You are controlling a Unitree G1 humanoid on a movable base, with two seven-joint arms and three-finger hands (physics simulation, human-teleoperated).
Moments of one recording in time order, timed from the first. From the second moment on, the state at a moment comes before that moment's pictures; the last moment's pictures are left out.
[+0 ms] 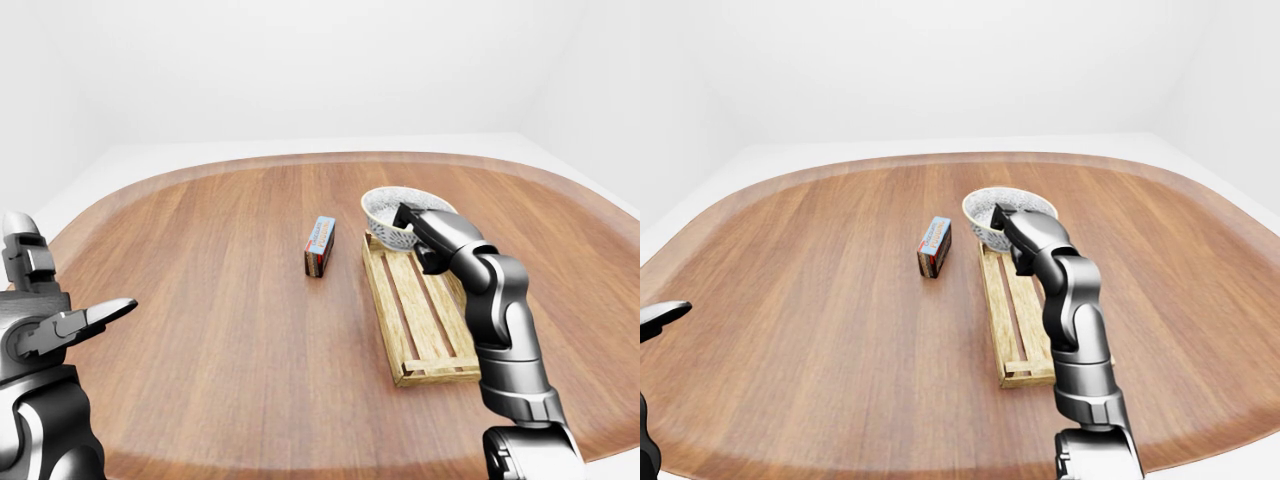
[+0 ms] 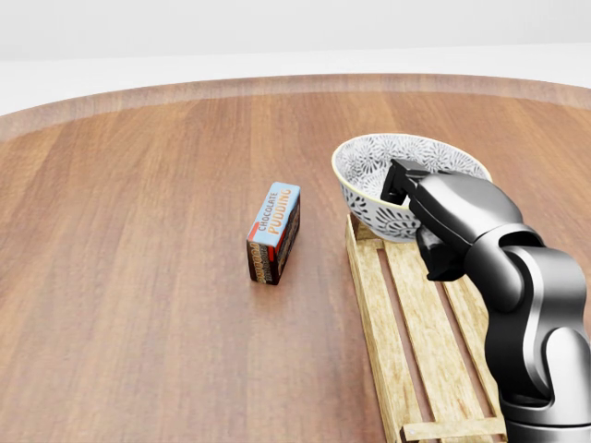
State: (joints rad) left arm 0.04 0.19 0.62 -0.57 -0.63 0.09 0.01; right arm -0.47 -0.23 -0.08 -0.08 -1.11 0.09 0.70
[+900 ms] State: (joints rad) left arm 0.04 0.18 0.62 -0.57 -0.62 0.09 0.00; right arm -0.42 -0.27 -0.07 0.33 -0.98 0.09 0.36
